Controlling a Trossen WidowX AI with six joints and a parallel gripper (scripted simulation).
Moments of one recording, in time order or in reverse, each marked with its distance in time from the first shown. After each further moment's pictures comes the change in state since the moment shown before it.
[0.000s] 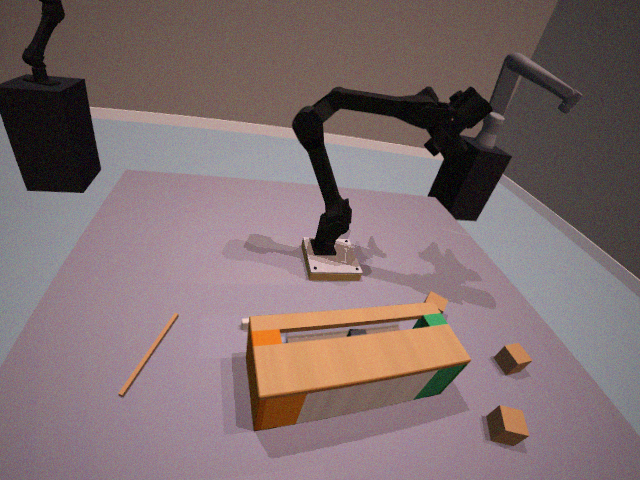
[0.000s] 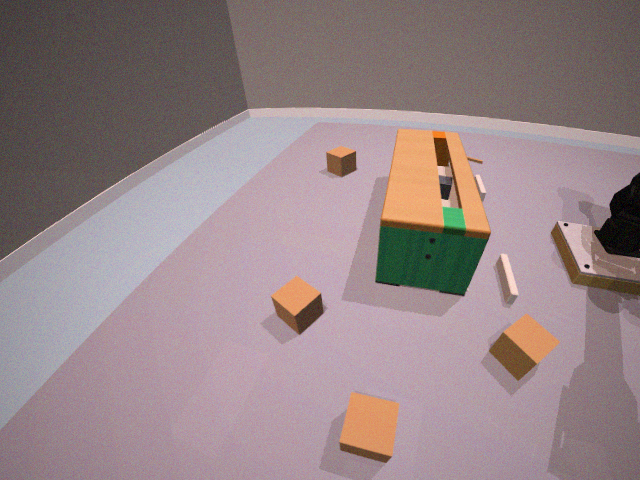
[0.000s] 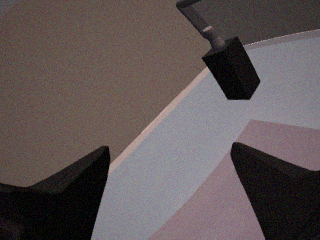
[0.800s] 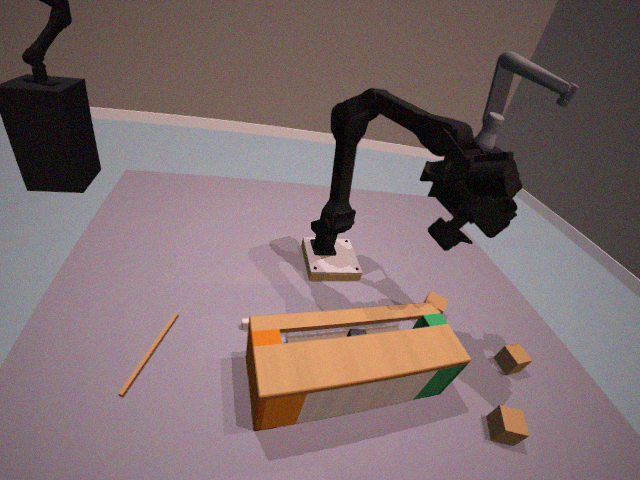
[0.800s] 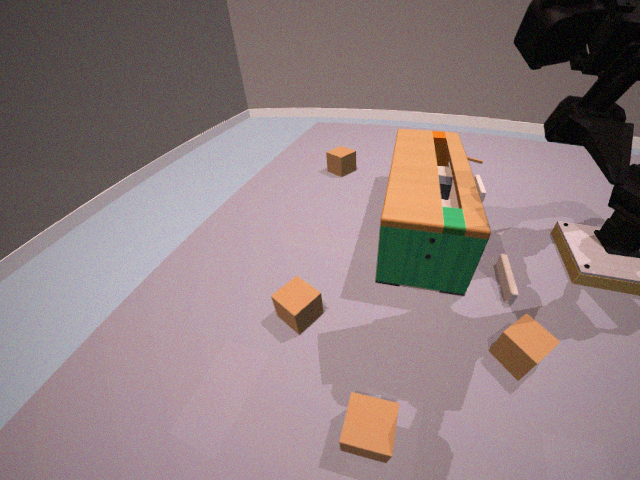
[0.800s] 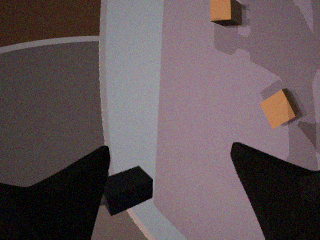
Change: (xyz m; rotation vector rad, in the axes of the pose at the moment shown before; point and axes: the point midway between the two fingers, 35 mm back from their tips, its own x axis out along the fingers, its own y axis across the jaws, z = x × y) arm -0.270 -0.164 -0.024 1.111 -0.759 -0.974
